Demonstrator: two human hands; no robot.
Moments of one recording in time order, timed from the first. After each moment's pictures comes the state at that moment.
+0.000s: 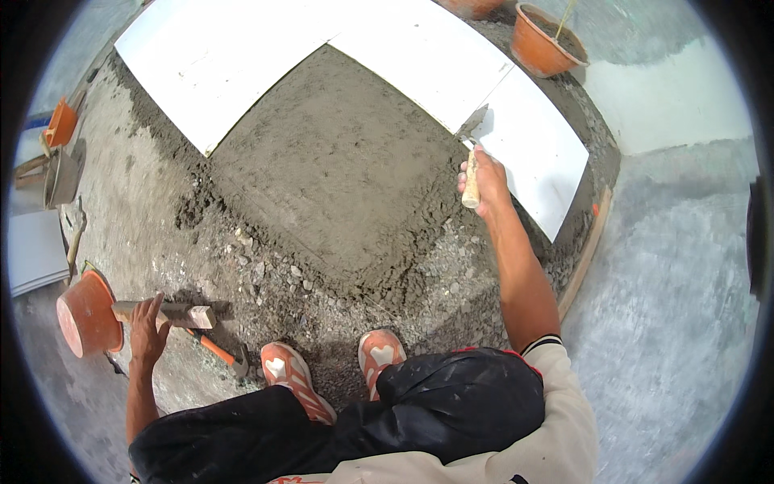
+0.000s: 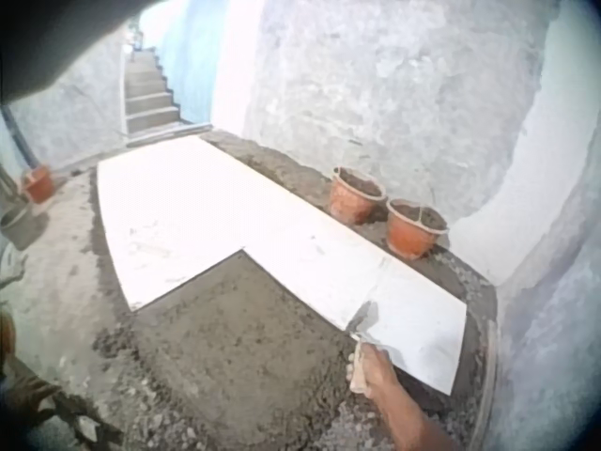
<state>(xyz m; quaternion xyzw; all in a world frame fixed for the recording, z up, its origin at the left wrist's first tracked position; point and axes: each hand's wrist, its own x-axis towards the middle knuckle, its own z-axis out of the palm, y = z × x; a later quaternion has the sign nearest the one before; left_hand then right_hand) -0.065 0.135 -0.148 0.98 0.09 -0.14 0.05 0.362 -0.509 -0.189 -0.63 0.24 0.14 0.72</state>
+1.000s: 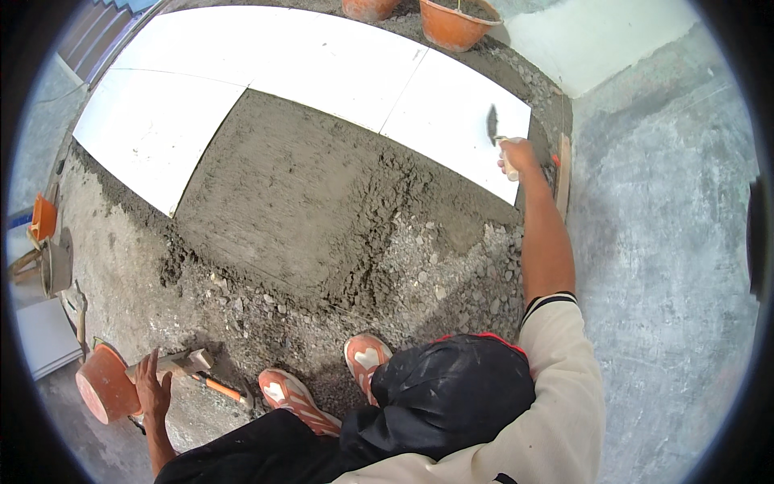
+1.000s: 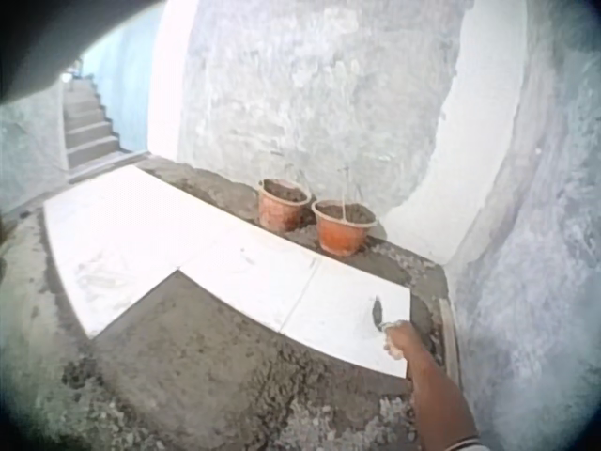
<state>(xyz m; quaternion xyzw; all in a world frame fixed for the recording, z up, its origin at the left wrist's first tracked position) -0.071 0.121 -0.119 0.99 0.09 -0.13 0.04 0.391 -0.756 -0.171 -0.86 0.29 0.02 0.42</state>
